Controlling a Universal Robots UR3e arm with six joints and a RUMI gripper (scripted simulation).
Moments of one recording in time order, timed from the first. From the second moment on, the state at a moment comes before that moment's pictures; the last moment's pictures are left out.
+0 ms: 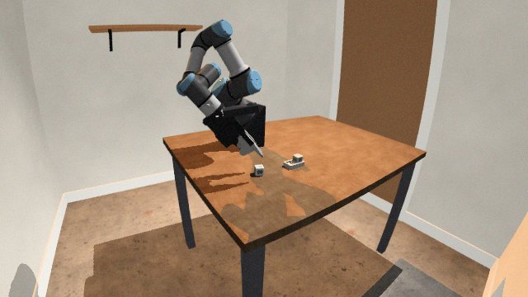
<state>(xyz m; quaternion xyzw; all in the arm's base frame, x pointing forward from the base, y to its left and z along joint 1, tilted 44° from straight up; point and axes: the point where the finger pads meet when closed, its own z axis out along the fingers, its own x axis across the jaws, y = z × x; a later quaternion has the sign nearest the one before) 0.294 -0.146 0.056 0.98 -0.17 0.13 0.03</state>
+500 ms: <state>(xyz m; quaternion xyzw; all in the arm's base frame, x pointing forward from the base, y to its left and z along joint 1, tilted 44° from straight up) 0.295 -0.145 0.057 0.97 -0.18 0.12 0.10</state>
